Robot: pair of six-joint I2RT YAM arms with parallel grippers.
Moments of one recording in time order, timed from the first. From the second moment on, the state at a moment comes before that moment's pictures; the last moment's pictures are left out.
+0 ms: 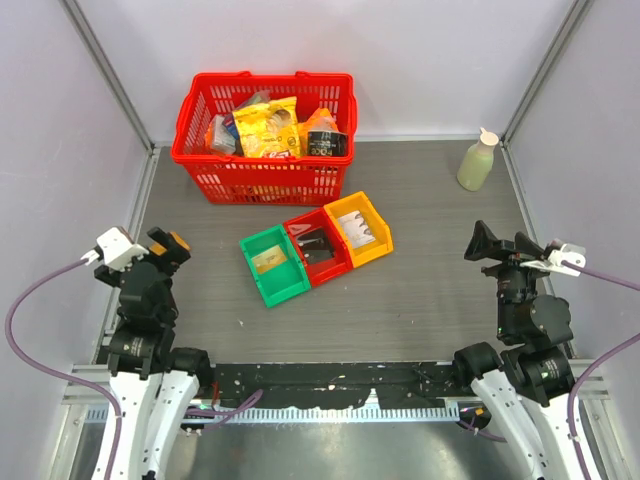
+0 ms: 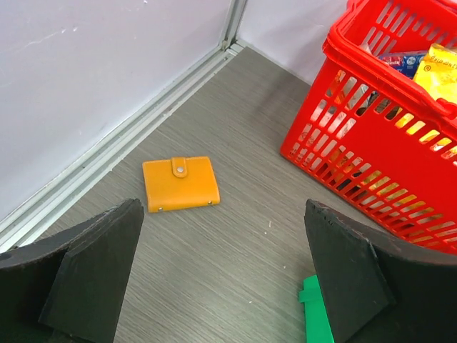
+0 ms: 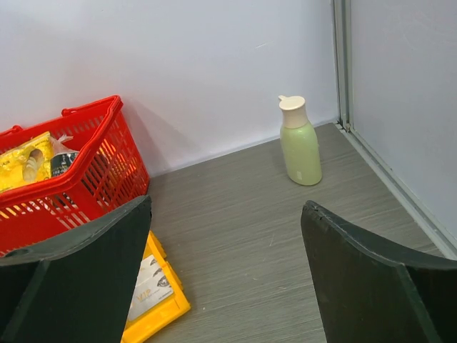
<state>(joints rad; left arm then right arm) -0.11 0.38 0.66 -0.43 -0.61 -0.37 0.30 0.20 0.63 -0.22 0.46 0.21</state>
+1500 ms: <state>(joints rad) 0.39 1.84 1.27 -0.46 0.02 -0.32 0.35 0.01 0.57 -0.18 0.41 0.21</state>
